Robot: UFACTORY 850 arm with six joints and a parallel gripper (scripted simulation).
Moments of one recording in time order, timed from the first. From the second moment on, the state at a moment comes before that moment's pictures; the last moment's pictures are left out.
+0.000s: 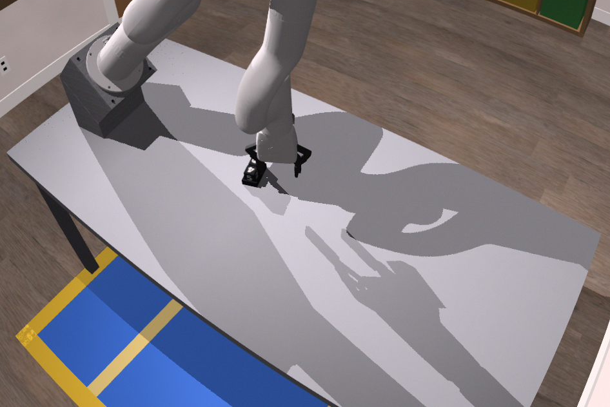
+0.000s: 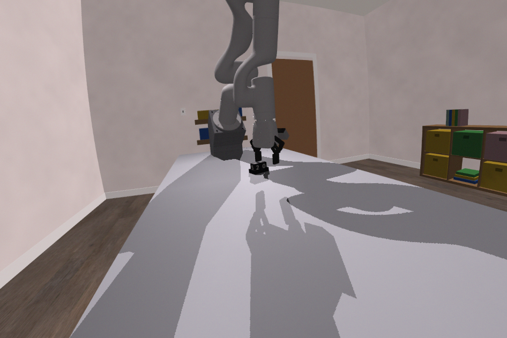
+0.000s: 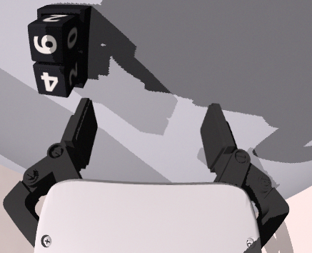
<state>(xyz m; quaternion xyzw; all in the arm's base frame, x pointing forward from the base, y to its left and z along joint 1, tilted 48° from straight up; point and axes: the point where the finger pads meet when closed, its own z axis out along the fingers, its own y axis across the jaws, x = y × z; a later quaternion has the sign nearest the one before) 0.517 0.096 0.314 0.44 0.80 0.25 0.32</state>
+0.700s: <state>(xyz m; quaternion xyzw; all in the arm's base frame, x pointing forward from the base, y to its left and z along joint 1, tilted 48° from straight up) 0.525 0.073 0.318 0.53 0.75 0.28 0.29</state>
